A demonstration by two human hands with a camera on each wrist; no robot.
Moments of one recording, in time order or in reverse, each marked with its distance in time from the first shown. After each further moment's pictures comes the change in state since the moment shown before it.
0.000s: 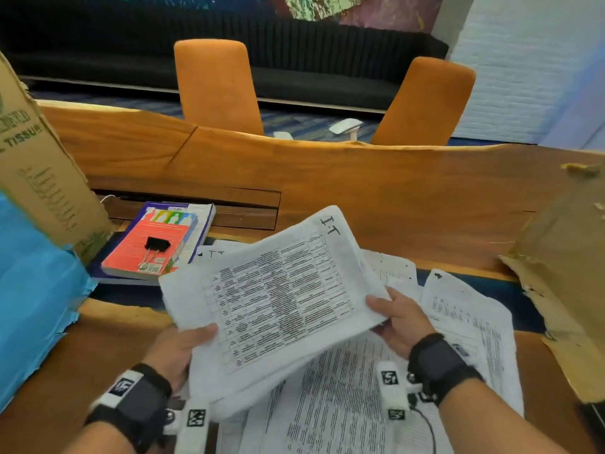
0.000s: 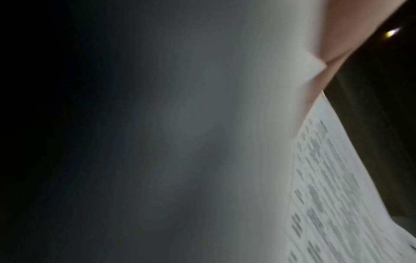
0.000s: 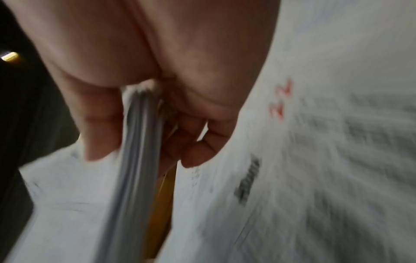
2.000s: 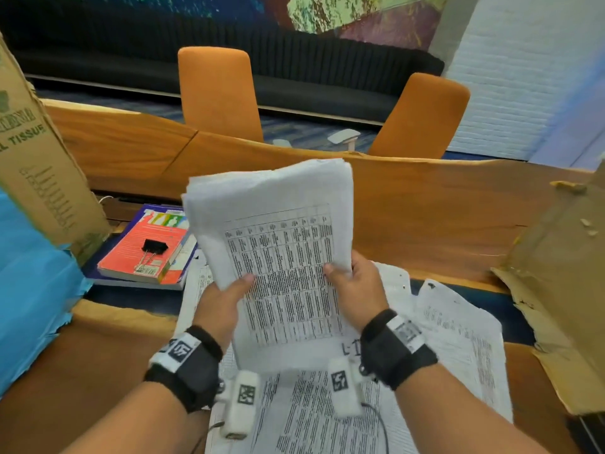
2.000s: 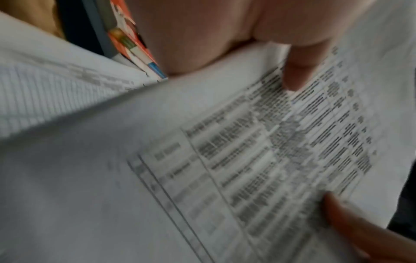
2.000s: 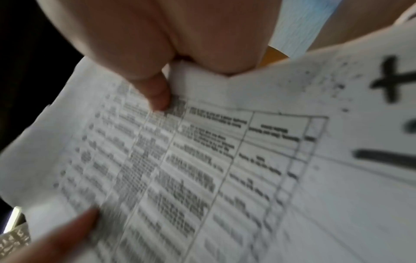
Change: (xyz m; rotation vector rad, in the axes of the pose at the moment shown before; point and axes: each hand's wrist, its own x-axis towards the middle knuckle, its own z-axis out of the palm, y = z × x) left_hand 0.007 0.028 0.082 0.053 -0.020 0.320; right_hand -0.037 -0.046 0.100 -0.538 -0.018 -0.514
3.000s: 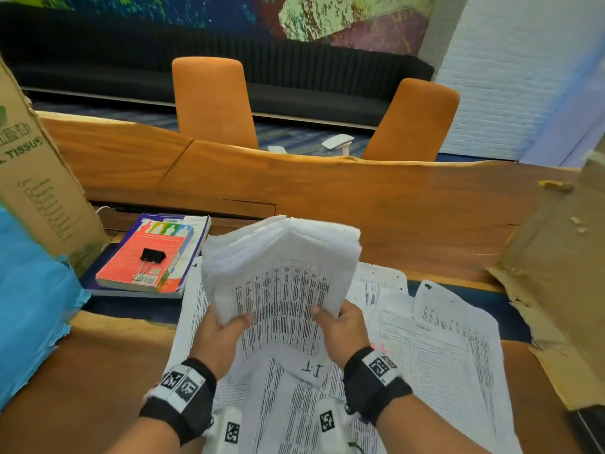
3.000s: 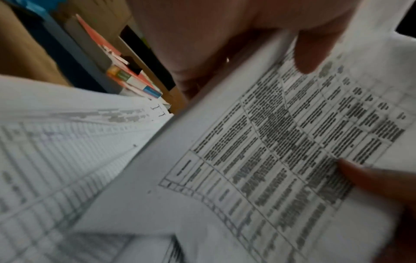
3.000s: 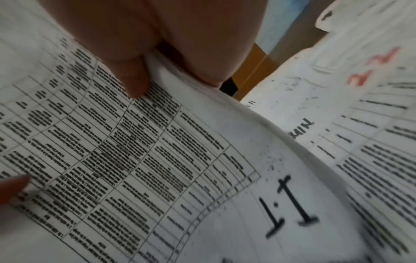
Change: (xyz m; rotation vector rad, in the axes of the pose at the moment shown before) left_hand -0.021 -0.017 -0.019 0.218 -0.012 0.106; right_hand -0.030 0.049 0.028 0.056 0.043 0.216
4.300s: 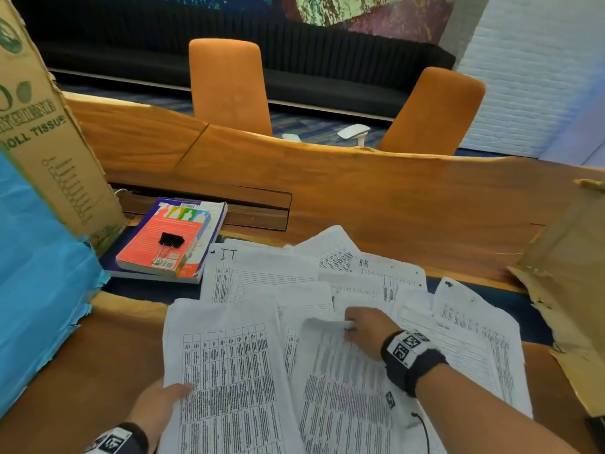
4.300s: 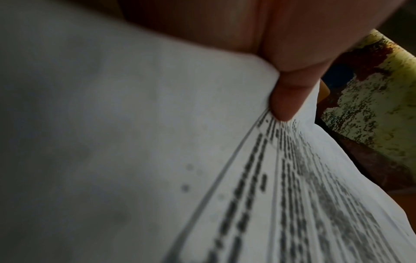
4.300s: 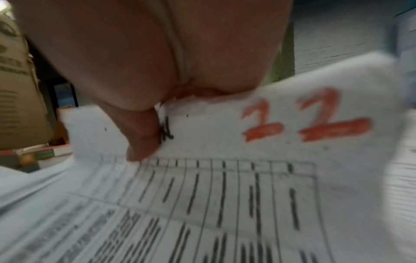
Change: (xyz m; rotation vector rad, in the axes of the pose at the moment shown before) left_hand -0.030 -0.106 -0.131 0.224 0.158 -0.644; right_hand 0.059 0.050 -0.031 -1.140 -0.429 -0.026
